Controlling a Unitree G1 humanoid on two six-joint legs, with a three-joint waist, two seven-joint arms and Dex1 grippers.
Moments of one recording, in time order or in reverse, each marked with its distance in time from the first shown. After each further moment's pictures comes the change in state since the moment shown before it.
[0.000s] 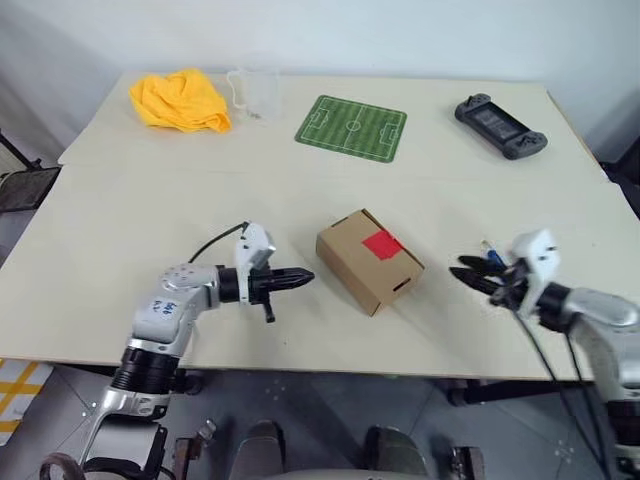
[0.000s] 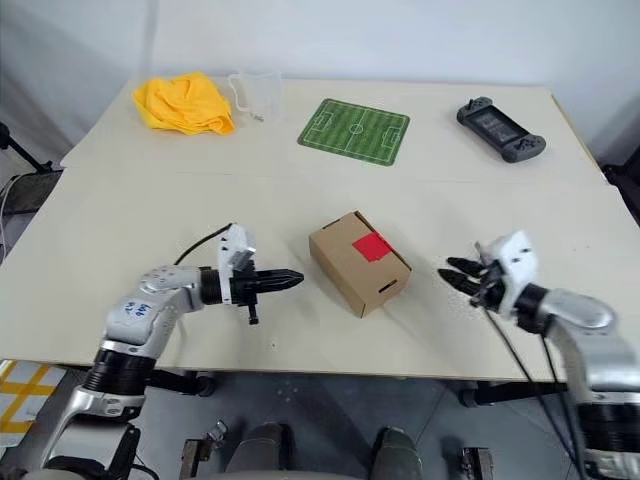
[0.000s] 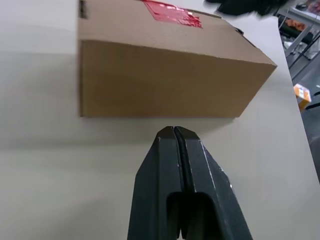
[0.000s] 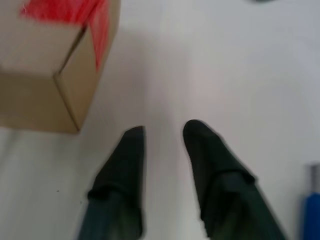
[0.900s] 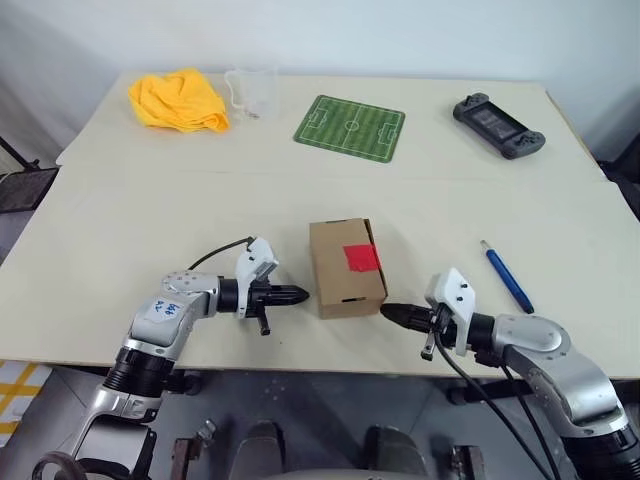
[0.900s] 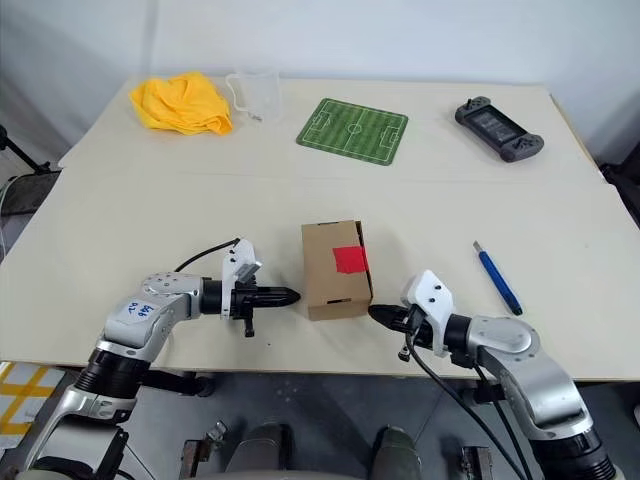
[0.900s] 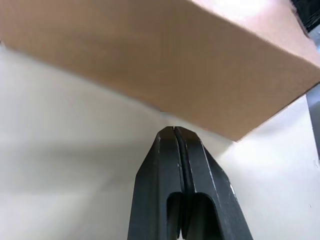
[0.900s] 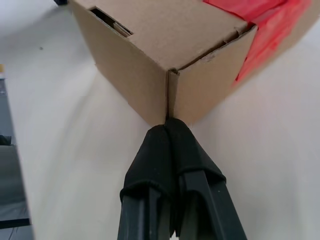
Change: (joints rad) left arm 0.018 0.086 -0.057 -0.009 0.003 0.099 -0.037; right arm 0.122 0.085 0.166 -0.452 0.024 0.247 0.013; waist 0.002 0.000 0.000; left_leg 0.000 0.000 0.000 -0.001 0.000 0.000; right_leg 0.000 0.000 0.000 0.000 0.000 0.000
